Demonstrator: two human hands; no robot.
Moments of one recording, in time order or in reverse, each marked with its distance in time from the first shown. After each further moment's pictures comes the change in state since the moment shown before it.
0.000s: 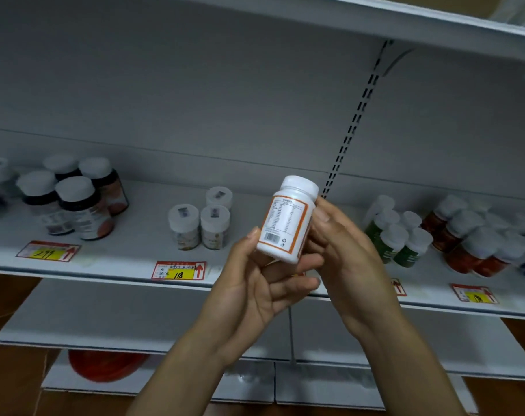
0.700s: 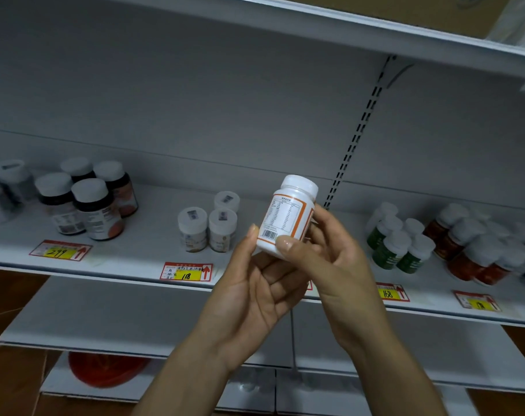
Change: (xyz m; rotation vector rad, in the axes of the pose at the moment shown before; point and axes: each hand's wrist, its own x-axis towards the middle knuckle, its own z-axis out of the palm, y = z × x) left_hand -0.011 0.003 0.001 -0.120 0.050 -0.013; right_hand -0.017 0.001 0.027 -0.053 -0.041 -0.125
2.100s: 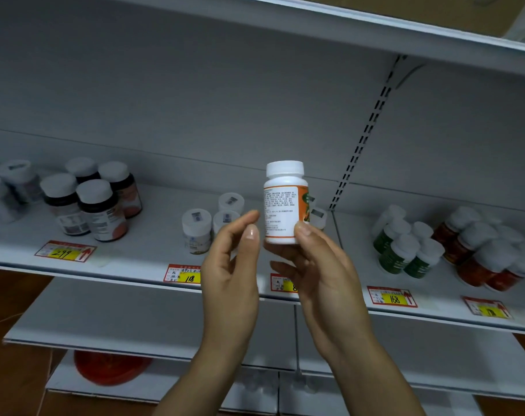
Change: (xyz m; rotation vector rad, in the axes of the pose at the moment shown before) left_hand 0.013 -0.004 -0.009 0.550 0.363 0.822; right_hand 0.006 0.012 0.015 0.155 0.085 0.124
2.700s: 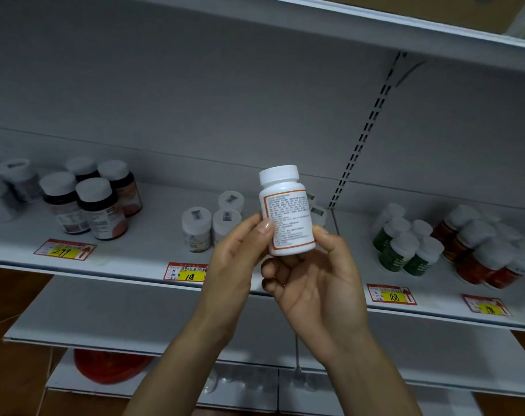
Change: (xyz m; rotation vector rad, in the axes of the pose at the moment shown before) left_hand 0.013 0.009 -0.009 -0.093 -0.384 -0.207; right_hand -0.002 0.000 0.006 0.432 -0.180 0.209
